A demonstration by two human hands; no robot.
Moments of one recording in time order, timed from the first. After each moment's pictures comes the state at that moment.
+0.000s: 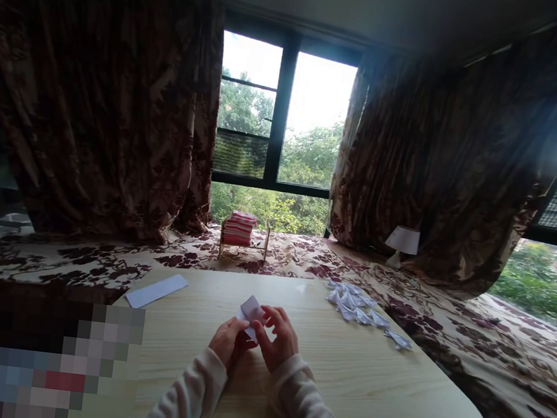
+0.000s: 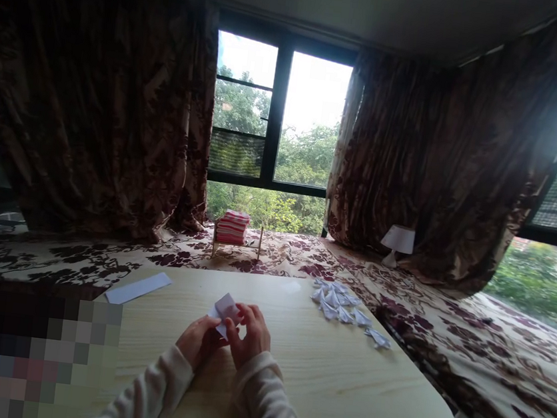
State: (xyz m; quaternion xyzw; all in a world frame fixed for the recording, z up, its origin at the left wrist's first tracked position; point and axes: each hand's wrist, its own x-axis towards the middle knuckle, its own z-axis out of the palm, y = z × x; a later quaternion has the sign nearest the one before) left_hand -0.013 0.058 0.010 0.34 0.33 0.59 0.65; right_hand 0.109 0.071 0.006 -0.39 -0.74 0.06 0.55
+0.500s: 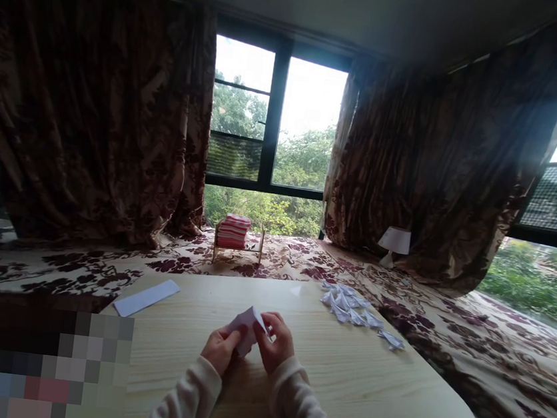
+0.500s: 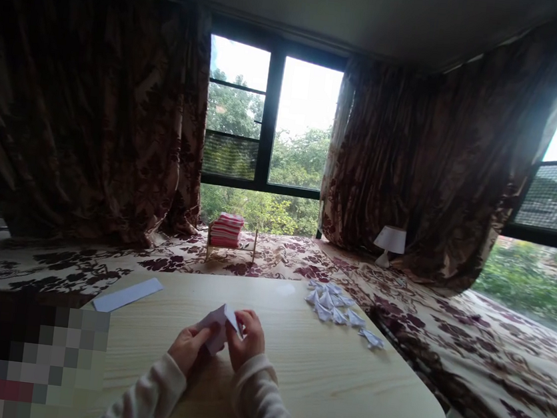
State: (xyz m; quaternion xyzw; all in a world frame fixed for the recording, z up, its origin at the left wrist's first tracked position) left_hand -0.010 0.056 0.010 0.40 0.39 0.61 0.56; right_hand 0.112 0.079 0.005 -0.36 -0.64 0.29 0.62
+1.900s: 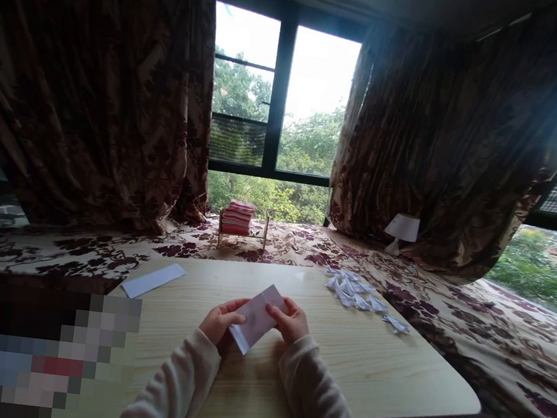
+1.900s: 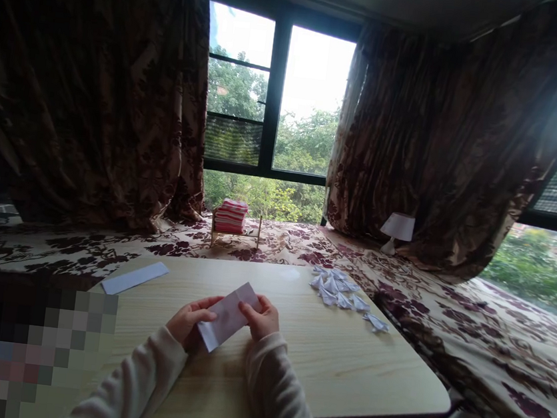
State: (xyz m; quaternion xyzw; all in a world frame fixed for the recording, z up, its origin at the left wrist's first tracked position) left_hand -0.029 0.065 0.017 0.38 0.35 0.55 0.66; right_hand 0.123 0.102 -0.012 -0.35 -0.43 0.56 0.62
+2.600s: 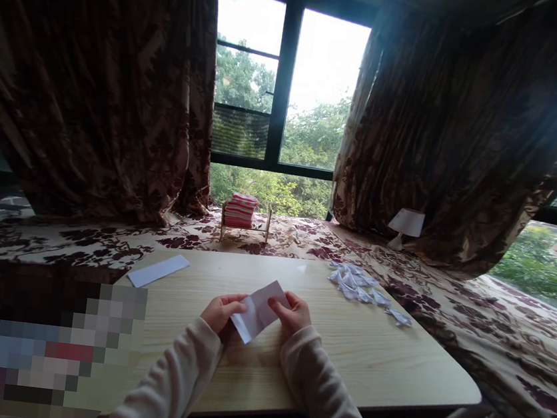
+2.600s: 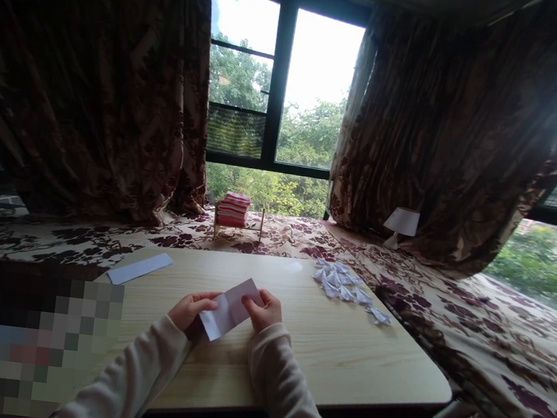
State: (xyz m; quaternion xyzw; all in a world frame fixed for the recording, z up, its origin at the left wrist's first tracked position) left_hand -0.038 0.068 0.011 0.41 0.38 0.52 0.65; right_hand 0.125 0.096 -0.008 -0.42 -0.53 0.42 0.60
